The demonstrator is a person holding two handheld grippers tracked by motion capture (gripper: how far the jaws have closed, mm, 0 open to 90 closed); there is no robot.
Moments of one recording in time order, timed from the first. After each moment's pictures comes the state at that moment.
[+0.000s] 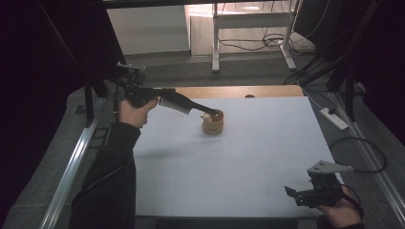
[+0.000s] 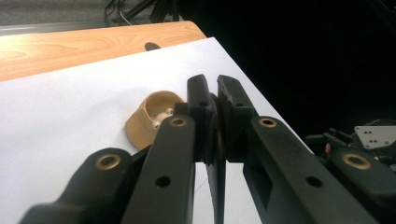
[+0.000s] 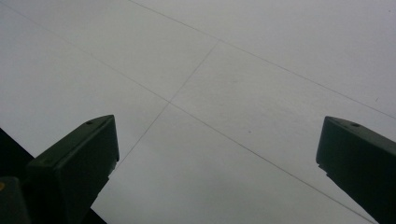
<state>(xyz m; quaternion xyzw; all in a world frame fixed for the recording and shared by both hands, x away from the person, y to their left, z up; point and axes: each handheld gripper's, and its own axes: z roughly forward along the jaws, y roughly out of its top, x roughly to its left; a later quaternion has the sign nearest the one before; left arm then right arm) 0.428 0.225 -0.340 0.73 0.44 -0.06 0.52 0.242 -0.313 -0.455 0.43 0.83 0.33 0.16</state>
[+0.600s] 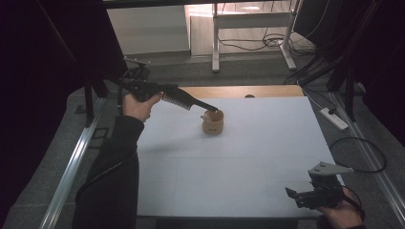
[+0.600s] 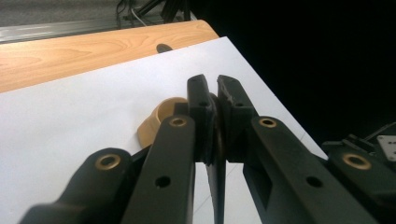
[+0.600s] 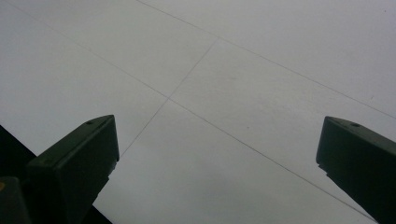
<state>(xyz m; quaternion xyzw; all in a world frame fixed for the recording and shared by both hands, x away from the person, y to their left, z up) 0.447 0.215 -0.337 0.74 0.45 -0.04 0.50 0.239 -0.314 -0.455 0.42 0.83 0.32 0.17</state>
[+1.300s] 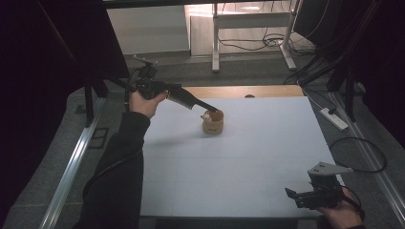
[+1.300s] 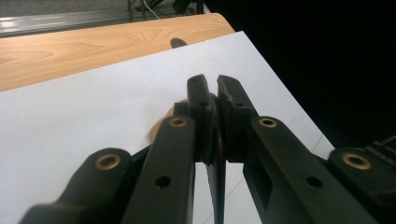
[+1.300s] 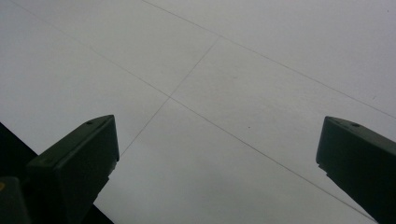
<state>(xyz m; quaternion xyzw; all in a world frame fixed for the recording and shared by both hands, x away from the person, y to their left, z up) 0.467 0.205 -0.348 0.74 0.47 -0.04 0.48 0.239 -0.313 -0.455 0.42 0.83 0.32 0.17</state>
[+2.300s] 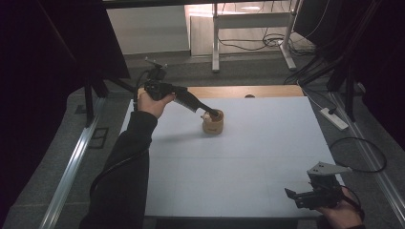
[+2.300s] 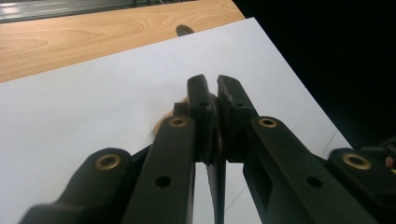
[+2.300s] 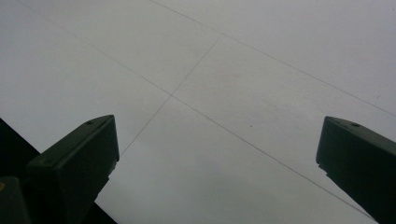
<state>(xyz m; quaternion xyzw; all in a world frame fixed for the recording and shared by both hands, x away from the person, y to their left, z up) 0.482 0.186 -0.363 0.76 0.47 -0.04 0.45 0.239 -0.312 -0.456 0.42 0.83 0.32 0.16</state>
